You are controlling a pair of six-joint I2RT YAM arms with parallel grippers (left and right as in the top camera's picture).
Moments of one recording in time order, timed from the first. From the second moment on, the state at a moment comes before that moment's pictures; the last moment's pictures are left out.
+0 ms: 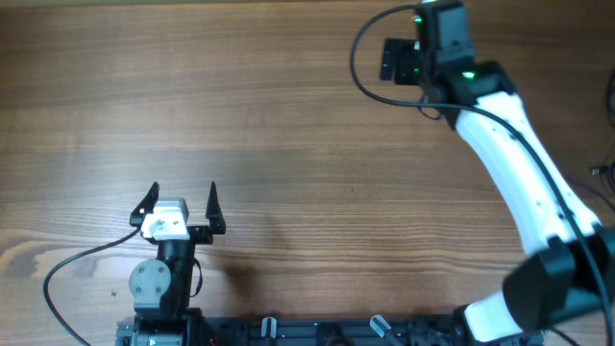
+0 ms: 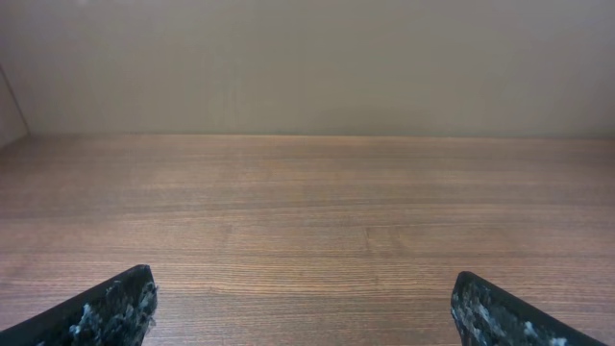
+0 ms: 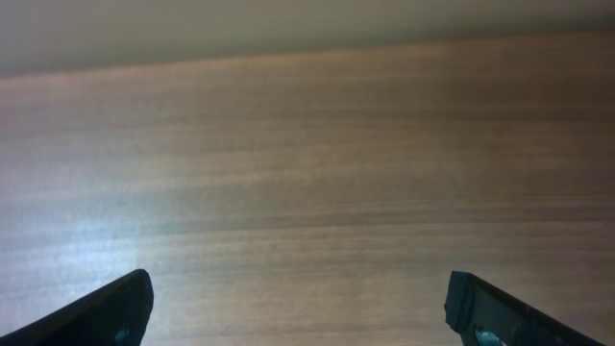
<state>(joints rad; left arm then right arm) -0.01 0.01 0.01 -0.07 -0.01 -0.01 0.26 1.67 1.49 -0.60 0.23 0.24</state>
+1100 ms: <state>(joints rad) -0.01 0.01 0.01 -0.07 -0.01 0.00 0.15 0.59 0.43 -0.03 0.13 0.20</state>
